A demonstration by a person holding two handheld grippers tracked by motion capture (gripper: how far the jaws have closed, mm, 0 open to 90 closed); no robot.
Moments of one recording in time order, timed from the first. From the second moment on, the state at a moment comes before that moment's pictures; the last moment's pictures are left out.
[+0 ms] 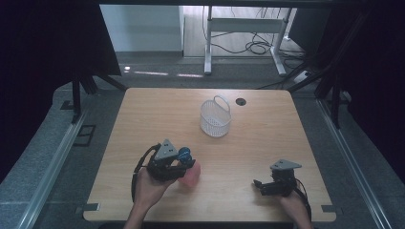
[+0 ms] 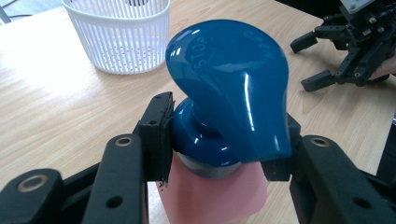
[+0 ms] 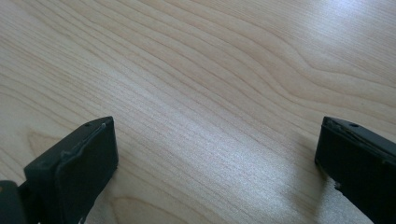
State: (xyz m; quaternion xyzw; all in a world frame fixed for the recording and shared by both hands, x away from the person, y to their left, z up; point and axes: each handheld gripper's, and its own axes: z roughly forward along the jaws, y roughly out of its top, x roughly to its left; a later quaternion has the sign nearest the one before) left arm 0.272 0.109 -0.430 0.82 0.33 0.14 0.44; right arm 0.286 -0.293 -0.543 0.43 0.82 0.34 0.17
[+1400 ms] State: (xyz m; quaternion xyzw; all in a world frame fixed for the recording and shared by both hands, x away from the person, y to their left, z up) left arm 0.320 0.096 -0.392 0.82 0.34 0.15 0.43; right arm 0.286 -0.293 -0.543 0.42 0.82 0.34 0.17
